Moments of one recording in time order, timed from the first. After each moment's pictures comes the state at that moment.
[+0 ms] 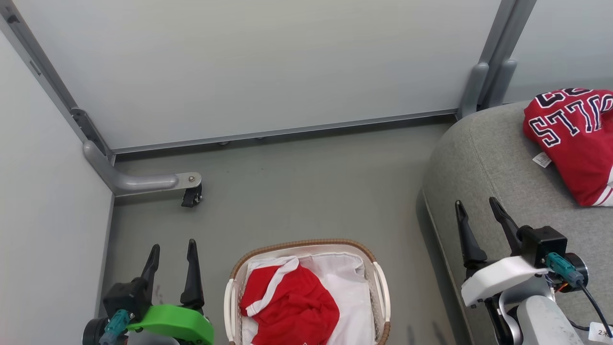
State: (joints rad) left arm -0.05 0.05 -0.10 0.34 -0.30 -0.07 -0.26; right arm -0.18 -0.05 -0.01 0.34 0.16 0.13 -0.26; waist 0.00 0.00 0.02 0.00
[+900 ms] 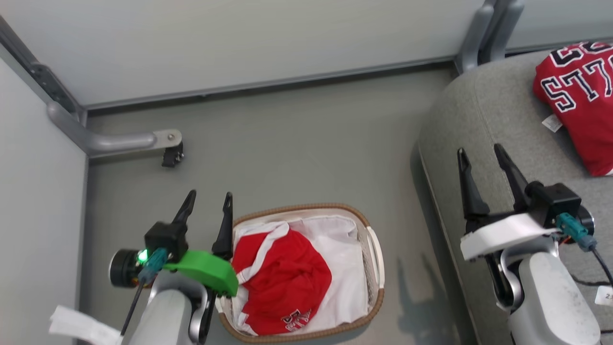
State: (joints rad) left arm -0.27 0.05 -0.22 0.48 -0.22 -0.11 -0.26; right arm -0.29 -0.05 -0.01 0.27 0.16 0.13 -0.26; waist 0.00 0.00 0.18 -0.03
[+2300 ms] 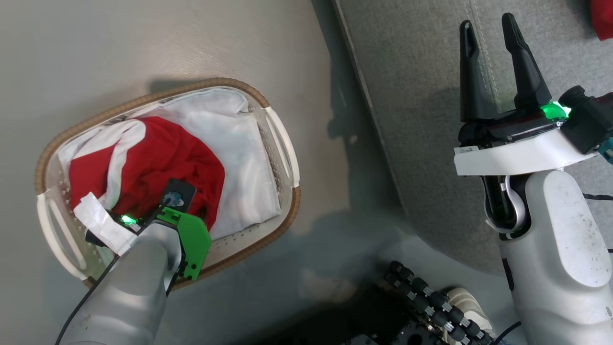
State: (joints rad) left arm -0.76 0.13 -0.65 1.24 -0.28 -0.13 -0.08; right arm -0.54 -0.05 0.08 0.05 0.33 0.13 -0.26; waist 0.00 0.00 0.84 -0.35
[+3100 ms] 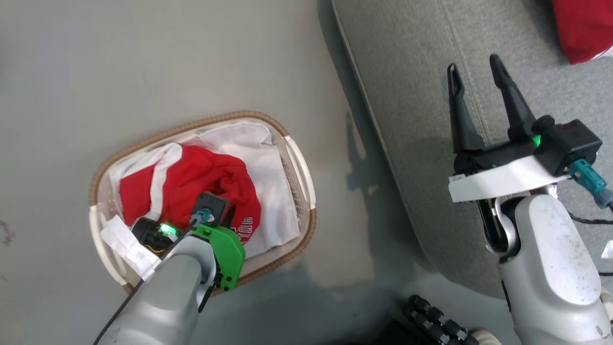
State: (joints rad) left arm -0.71 0.08 -0.75 1.17 -0.41 -0.13 -0.21; right arm -0.47 -0.05 0.06 0.12 0.20 0.13 -0.26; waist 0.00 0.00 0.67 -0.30
